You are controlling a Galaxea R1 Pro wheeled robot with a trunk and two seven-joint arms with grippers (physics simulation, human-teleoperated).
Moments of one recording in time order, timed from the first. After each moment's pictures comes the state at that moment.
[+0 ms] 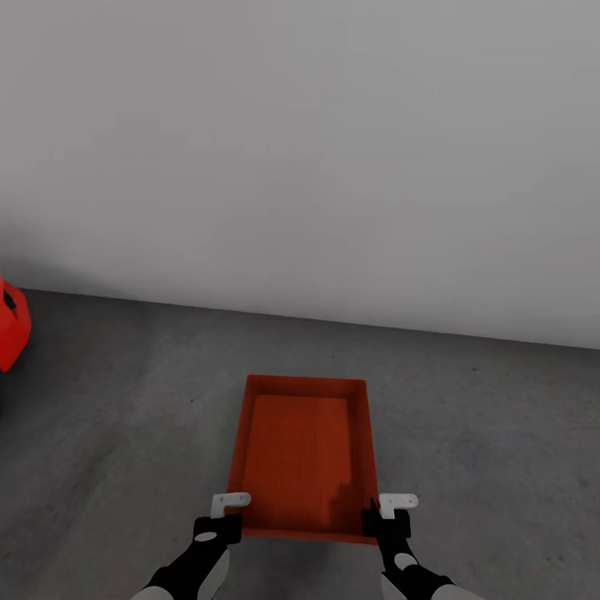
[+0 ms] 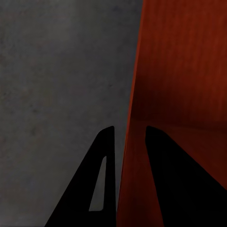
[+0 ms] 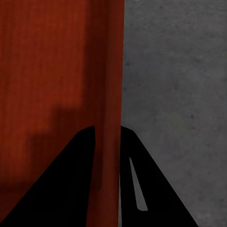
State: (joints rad) left arm -0.53 -0.14 -0.03 -0.30 0.03 0.02 0.26; right arm -0.60 0.11 0.11 -0.04 -0.02 -0.46 -0.22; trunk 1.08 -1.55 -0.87
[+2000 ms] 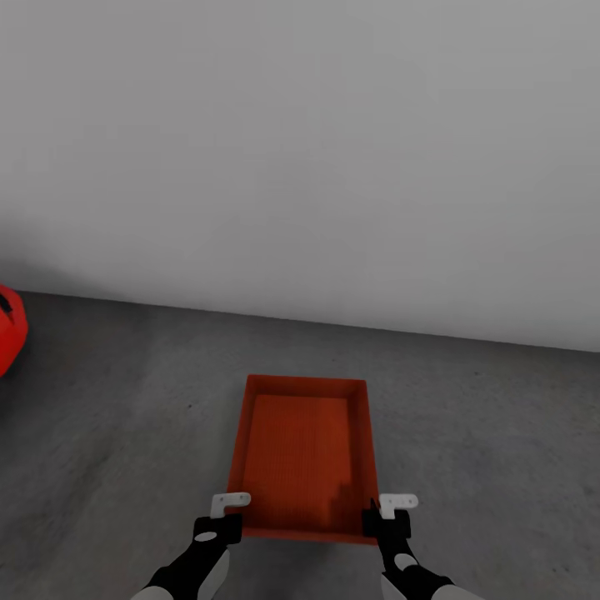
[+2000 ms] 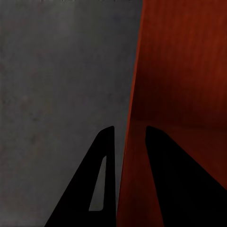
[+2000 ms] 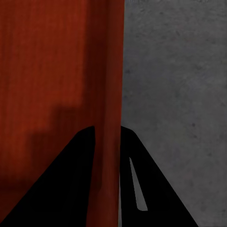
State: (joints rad) left arm -0.53 -0.14 -0.03 -0.30 0.03 0.02 0.26; right arm -0.60 0.11 0.11 -0.04 -0.02 -0.46 -0.22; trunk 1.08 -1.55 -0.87
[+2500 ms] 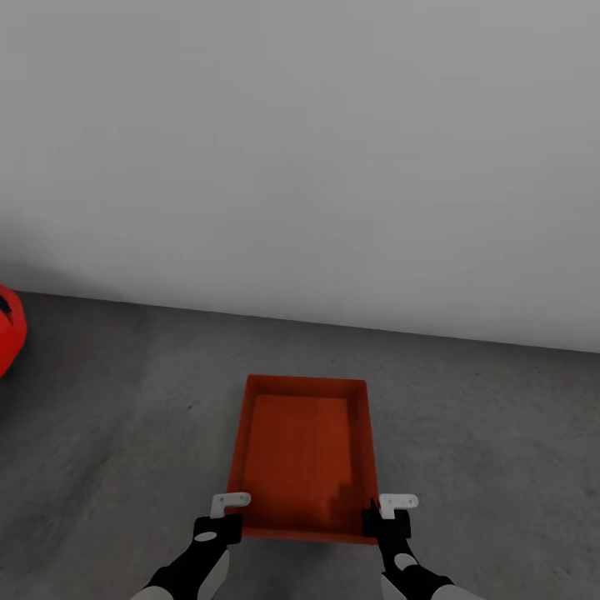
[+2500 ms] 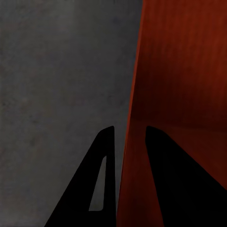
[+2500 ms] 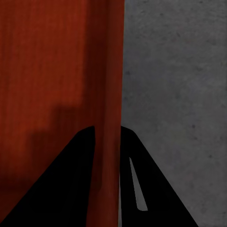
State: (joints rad) left arm -0.53 -0.14 -0.03 -0.30 0.03 0.02 0.26; right arm -0.60 0.11 0.11 -0.04 -0.02 -0.46 -0.22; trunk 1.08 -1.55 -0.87
